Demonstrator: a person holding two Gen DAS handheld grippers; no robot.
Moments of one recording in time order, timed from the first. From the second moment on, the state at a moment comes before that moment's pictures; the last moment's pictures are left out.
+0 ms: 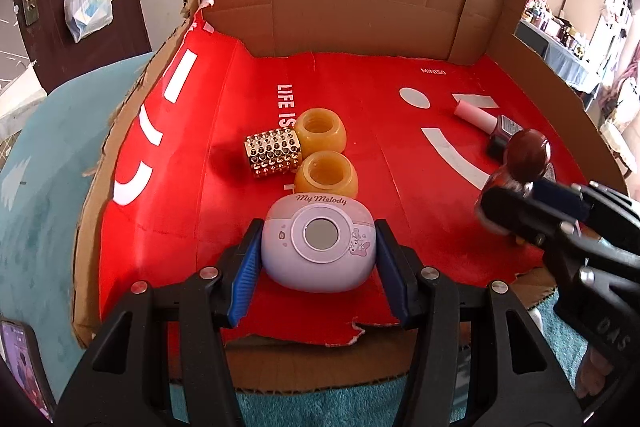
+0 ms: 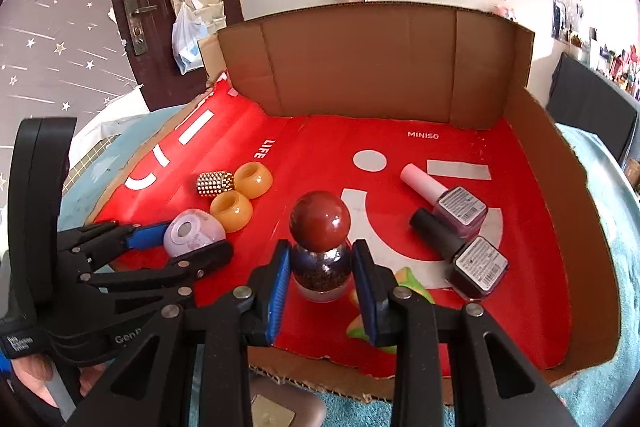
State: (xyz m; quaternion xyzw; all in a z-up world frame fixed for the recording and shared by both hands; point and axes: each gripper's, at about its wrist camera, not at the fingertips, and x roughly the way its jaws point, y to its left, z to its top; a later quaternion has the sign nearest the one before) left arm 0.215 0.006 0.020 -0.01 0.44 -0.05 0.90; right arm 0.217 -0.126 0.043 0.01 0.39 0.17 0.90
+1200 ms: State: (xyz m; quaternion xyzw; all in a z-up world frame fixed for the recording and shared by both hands) left arm 0.222 0.008 0.019 0.00 0.43 -0.04 0.90; right arm 0.225 -0.113 0.032 0.00 0.41 0.18 0.90
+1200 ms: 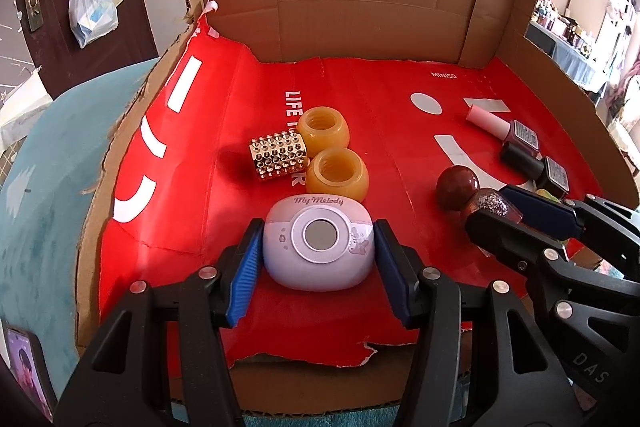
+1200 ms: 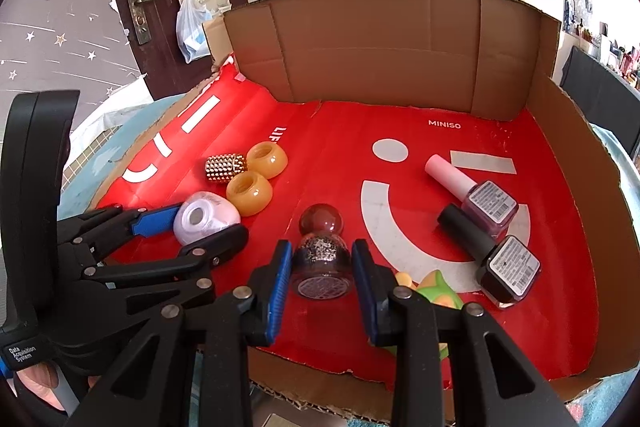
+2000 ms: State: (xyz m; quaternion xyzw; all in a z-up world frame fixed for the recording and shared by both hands) left arm 0.189 -0.001 0.048 0.00 0.40 -0.04 0.92; right arm 0.187 -0.134 0.065 0.03 0.37 0.18 0.91
